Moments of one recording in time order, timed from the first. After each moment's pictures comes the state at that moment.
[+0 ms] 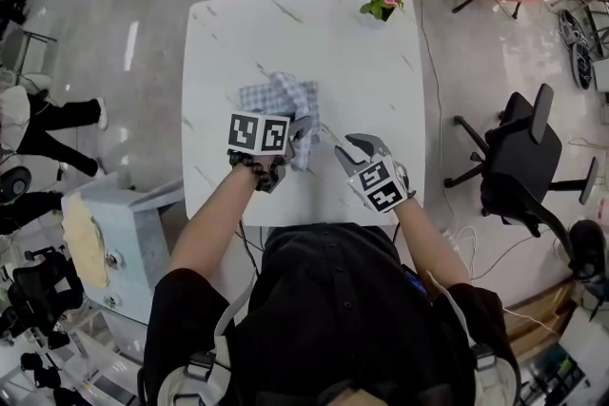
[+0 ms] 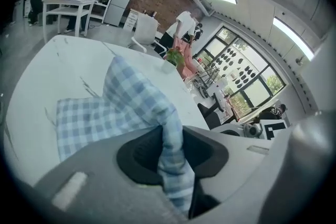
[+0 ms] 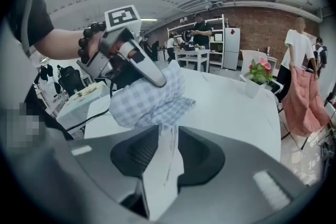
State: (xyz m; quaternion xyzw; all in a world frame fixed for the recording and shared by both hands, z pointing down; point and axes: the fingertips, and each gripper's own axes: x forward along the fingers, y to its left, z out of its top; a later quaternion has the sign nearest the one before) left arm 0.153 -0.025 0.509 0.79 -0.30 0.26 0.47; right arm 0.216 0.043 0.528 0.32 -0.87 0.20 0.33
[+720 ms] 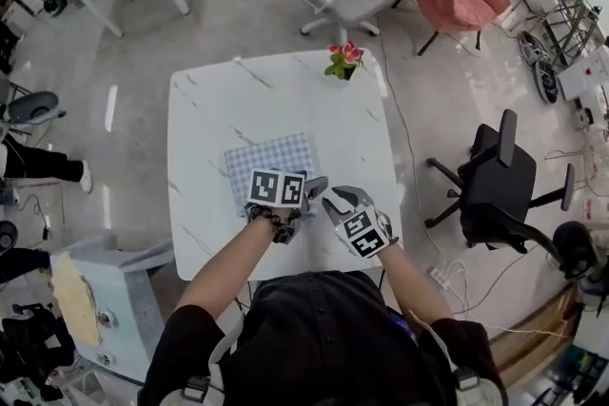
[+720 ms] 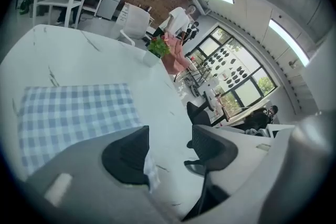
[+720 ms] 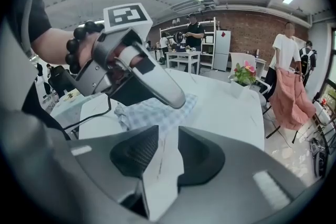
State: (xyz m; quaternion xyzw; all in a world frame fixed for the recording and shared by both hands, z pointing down) left arm 0.235 -0.010 0.512 0.80 -0.26 0.25 0.48; right arm 0.245 0.044 0.516 0.37 -0.85 0.19 0.33
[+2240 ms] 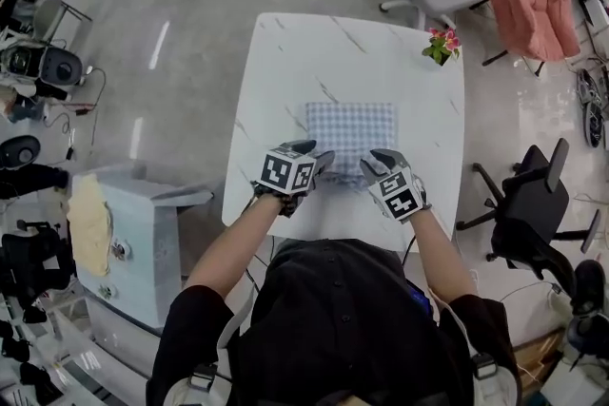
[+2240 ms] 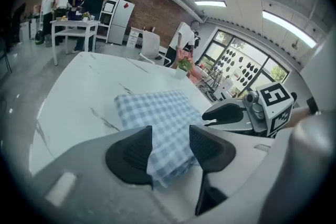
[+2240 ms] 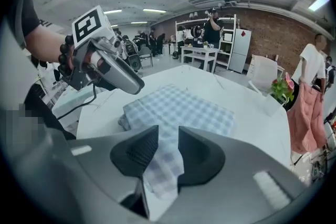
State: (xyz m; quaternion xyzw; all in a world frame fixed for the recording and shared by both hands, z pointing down) left arm 0.051 0.005 0.521 0.81 -0.36 0.25 0.39; right arm 0.143 0.022 0.533 0.30 -0.86 0.16 0.38
